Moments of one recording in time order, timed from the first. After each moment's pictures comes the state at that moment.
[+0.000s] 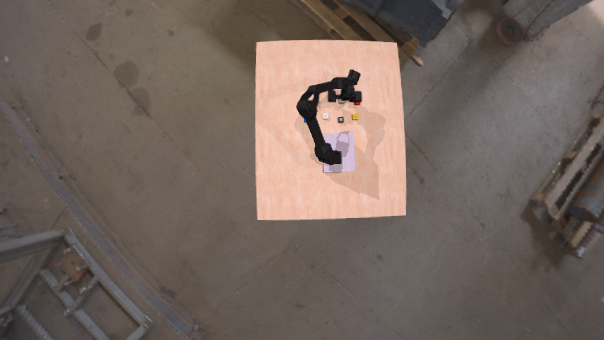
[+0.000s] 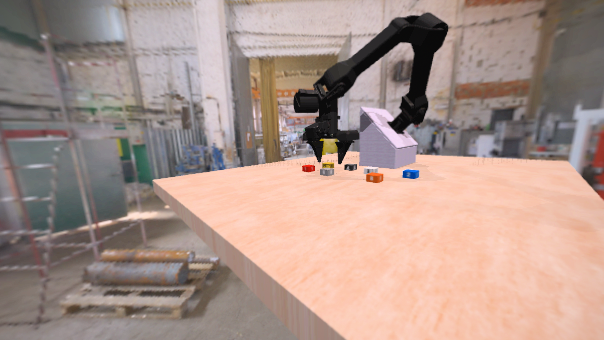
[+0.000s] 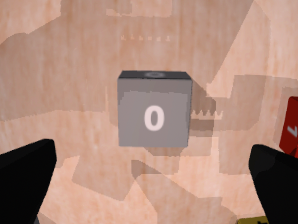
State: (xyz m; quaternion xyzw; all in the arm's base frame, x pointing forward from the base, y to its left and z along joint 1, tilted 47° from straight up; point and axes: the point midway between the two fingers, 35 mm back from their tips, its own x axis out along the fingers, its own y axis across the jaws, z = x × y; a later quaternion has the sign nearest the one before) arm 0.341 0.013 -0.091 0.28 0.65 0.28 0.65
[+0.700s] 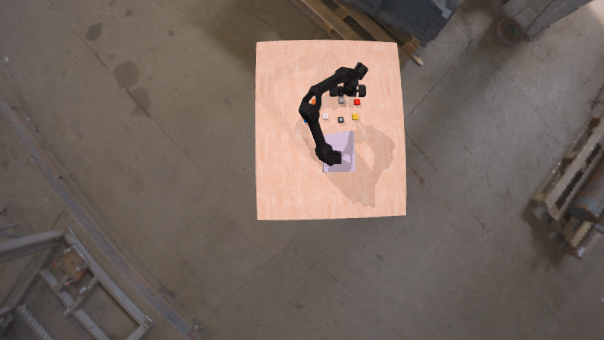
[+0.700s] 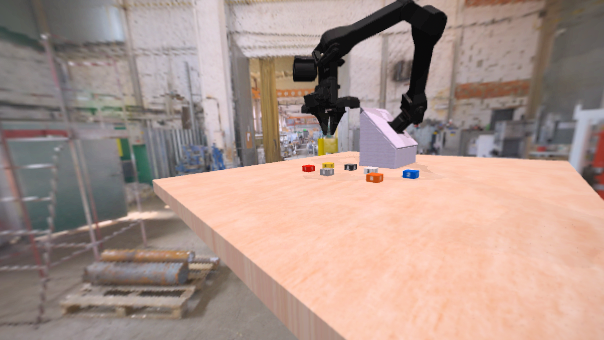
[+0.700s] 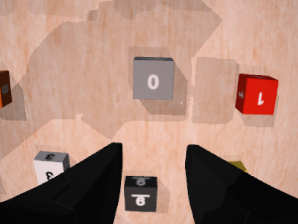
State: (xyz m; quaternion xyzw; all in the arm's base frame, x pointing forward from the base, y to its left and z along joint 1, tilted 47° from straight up) arm 0.344 -0.052 -0.029 0.28 0.65 0.28 0.65
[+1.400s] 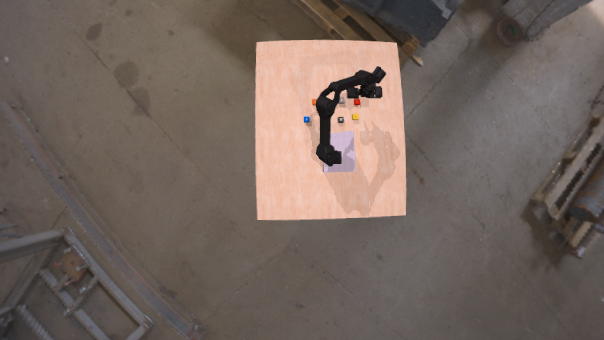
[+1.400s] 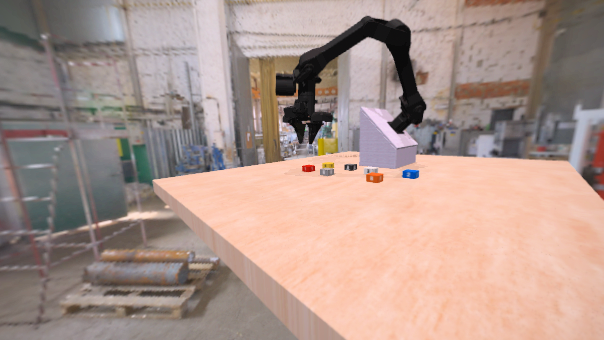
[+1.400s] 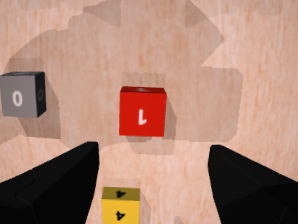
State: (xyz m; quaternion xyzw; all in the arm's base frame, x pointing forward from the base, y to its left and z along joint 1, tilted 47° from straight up) arm 0.348 -0.098 -0.120 0.26 0.64 0.27 0.67
